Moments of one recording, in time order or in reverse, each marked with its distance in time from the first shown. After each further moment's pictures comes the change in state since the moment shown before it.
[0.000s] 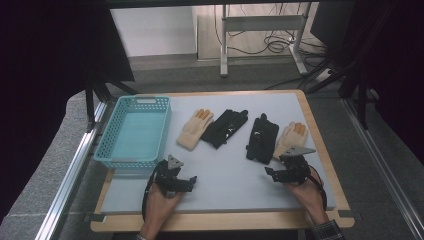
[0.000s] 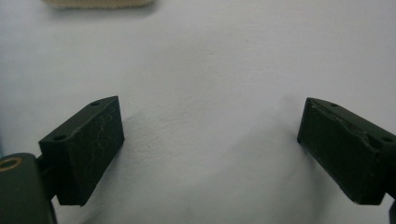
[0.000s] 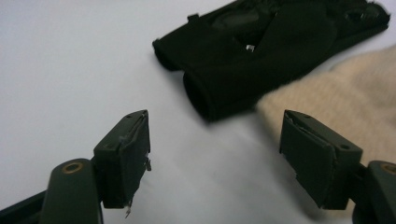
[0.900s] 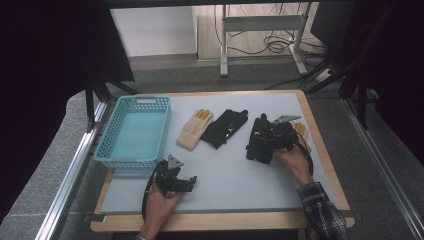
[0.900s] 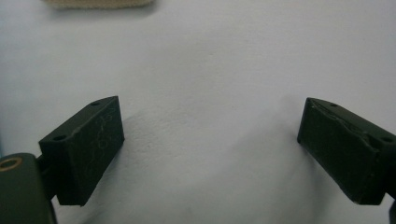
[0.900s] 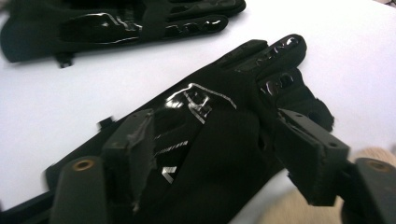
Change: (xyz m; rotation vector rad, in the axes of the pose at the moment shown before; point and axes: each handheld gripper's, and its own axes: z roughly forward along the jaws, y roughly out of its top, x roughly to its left) left arm 0.000 0.000 0.000 0.001 -0.002 0.001; right arm -0.044 0.077 0.055 0.016 -0.084 0.000
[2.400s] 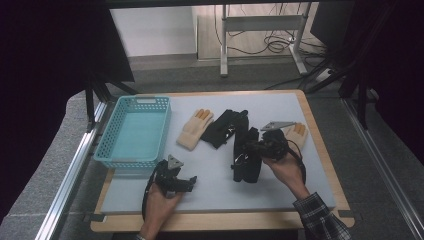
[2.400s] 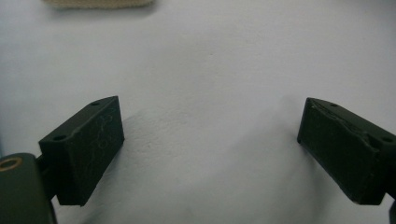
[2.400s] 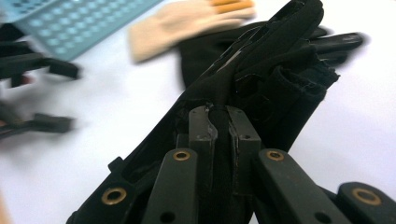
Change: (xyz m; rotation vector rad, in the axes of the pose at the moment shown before) left arm 0.000 0.000 0.000 0.000 0.001 0.000; right arm 0.075 0.015 -0.055 -0.067 0.251 0.033
